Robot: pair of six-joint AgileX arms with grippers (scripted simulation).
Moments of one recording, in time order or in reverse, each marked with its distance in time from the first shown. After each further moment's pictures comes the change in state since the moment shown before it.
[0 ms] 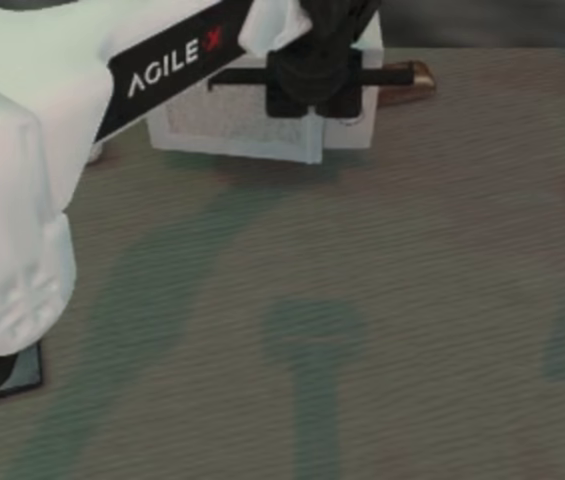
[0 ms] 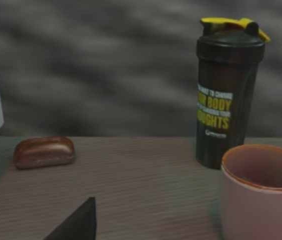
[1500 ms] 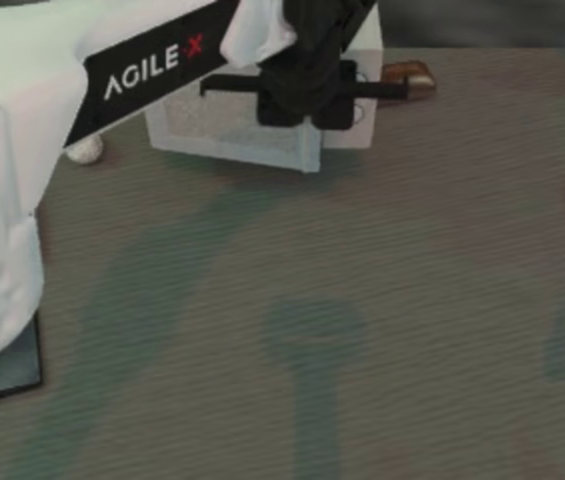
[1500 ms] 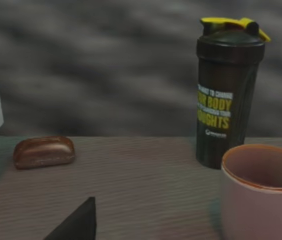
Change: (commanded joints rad) left arm 0.011 -0.077 -0.133 0.069 0.023 0.069; right arm 0.000 0.000 0.000 0.000 0.000 0.000
